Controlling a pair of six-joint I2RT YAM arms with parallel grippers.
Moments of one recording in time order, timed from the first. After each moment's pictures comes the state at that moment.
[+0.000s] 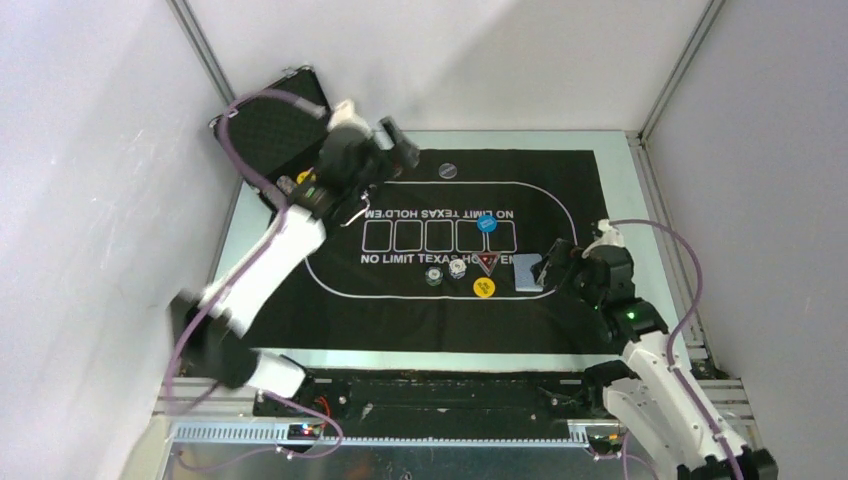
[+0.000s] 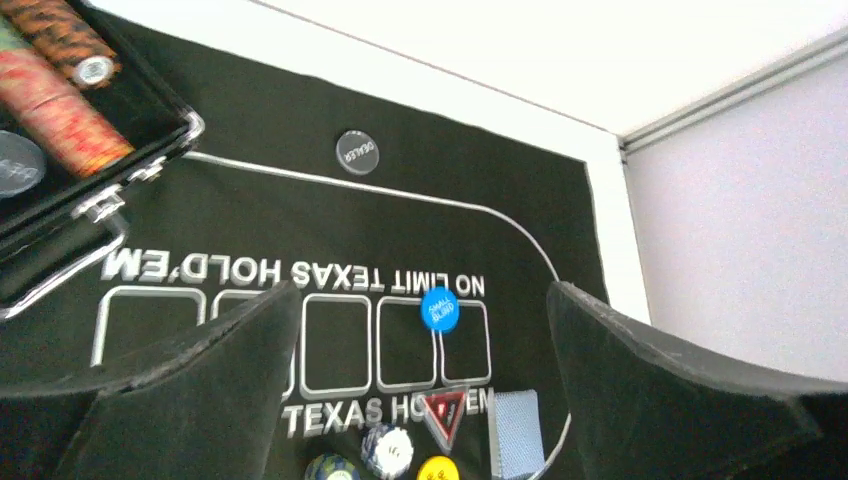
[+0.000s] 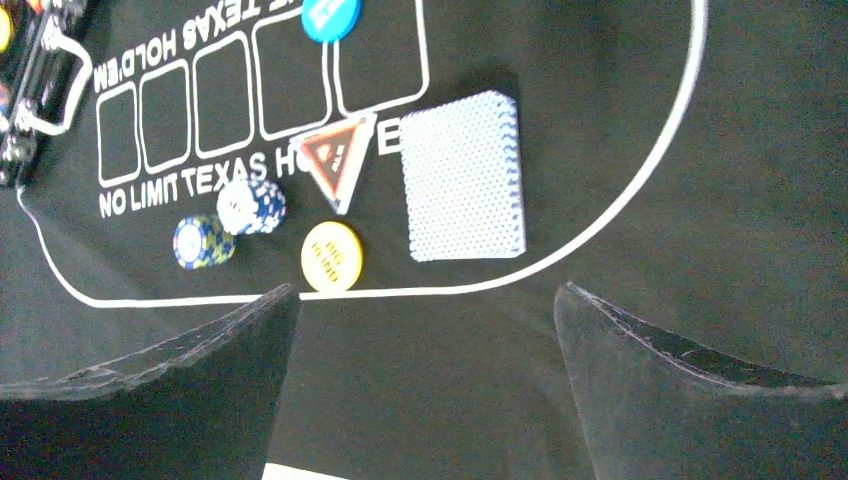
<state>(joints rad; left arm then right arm) -0.49 1.60 1.51 -0.28 -0.18 -0.68 0.23 0.66 0.48 -0.40 -0.01 0.58</state>
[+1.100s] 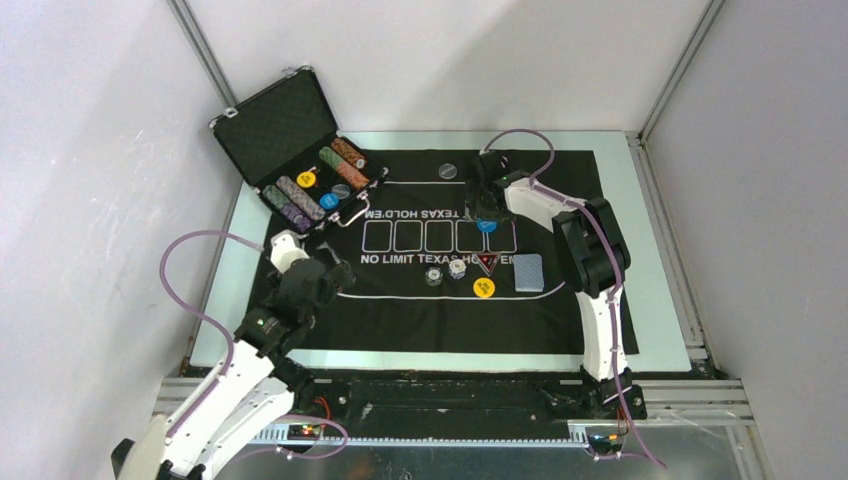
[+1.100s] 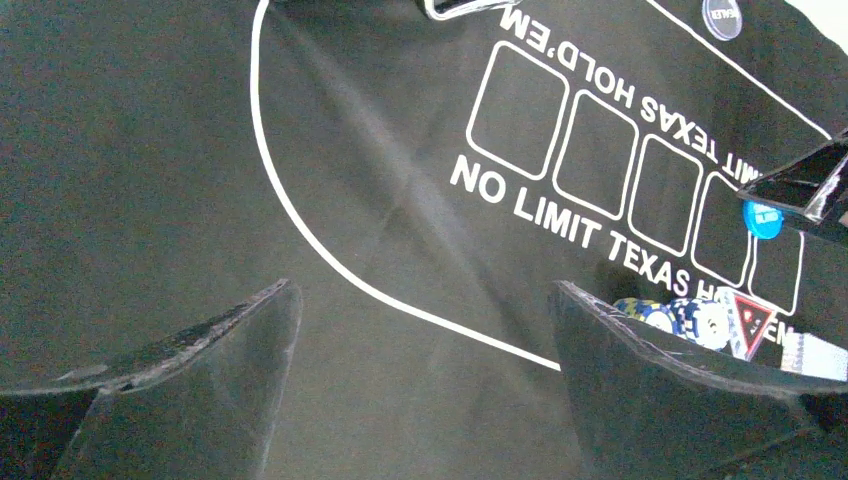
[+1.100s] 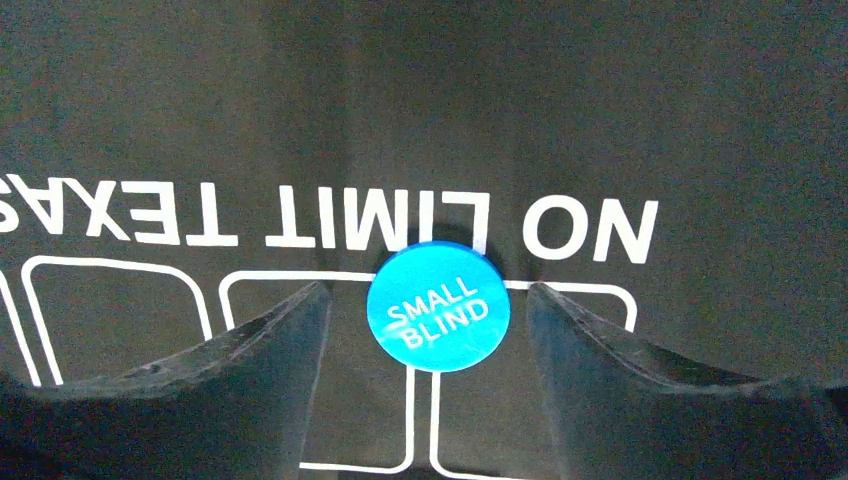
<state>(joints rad) -0.50 0.61 0.52 -0.52 -0.52 -0.78 0.44 2.16 1.58 -0.47 0.16 0.41</state>
